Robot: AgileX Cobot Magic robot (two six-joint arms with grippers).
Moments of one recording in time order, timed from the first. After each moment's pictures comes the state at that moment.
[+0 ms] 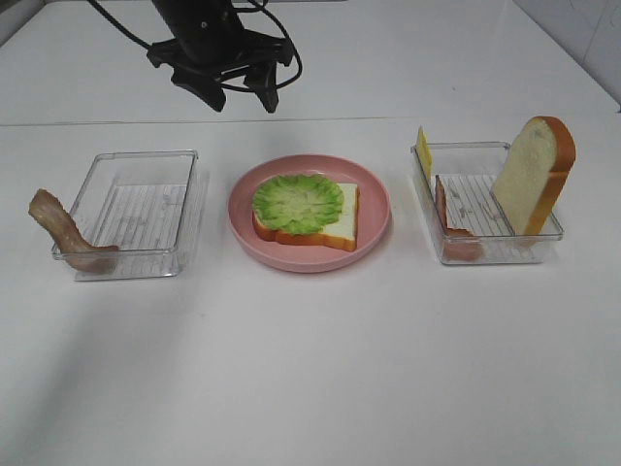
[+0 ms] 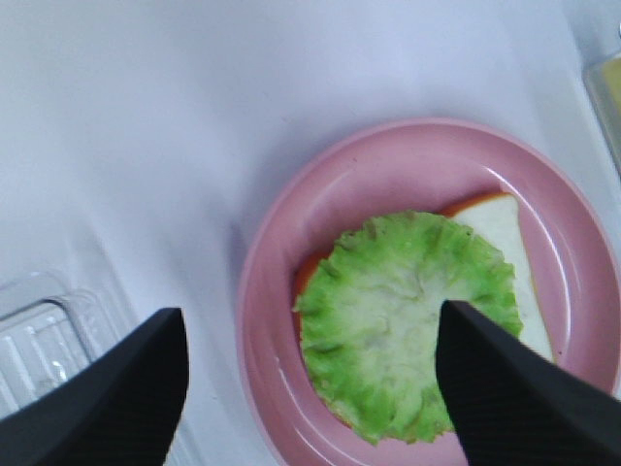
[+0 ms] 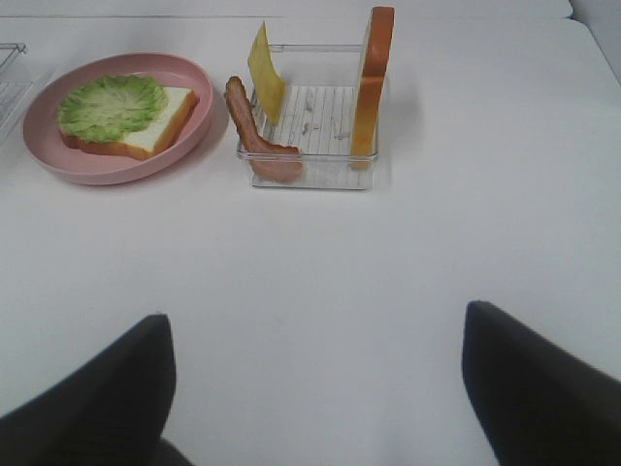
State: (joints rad) left arm -0.38 2.46 -2.46 -0.18 1.21 -0.08; right arm -0.01 -0.01 -0.51 0.10 1.08 -0.12
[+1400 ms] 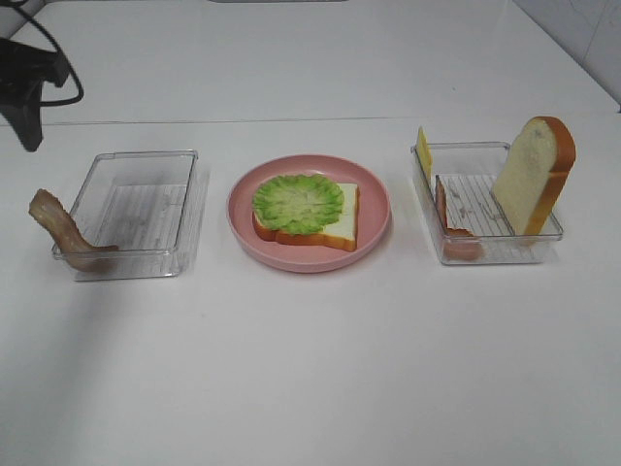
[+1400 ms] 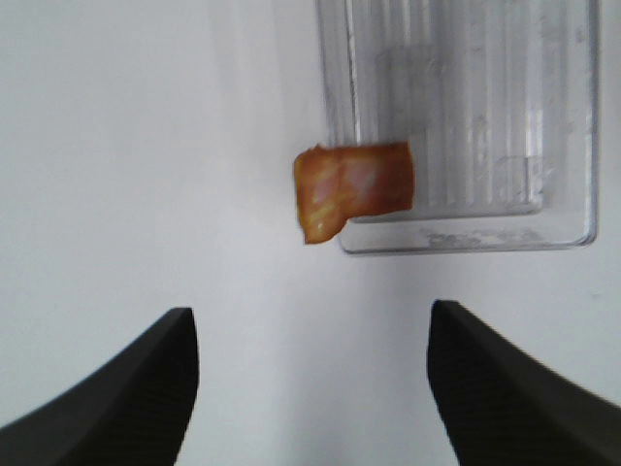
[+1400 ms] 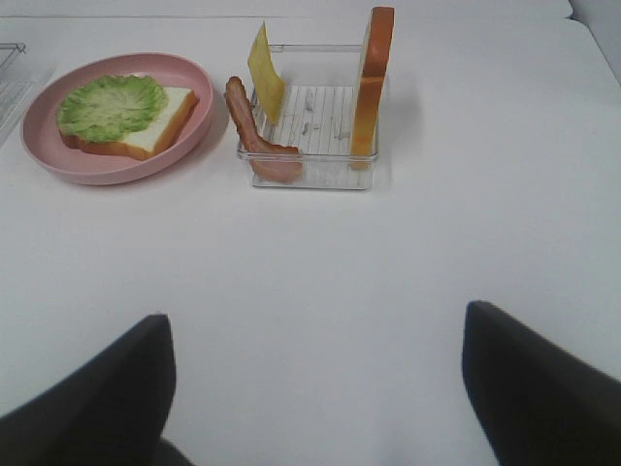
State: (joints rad) left arm -0.14 1.80 -1.53 0.07 1.21 -0.21; right arm -0.01 -0.01 -0.51 0.10 1.08 -0.12
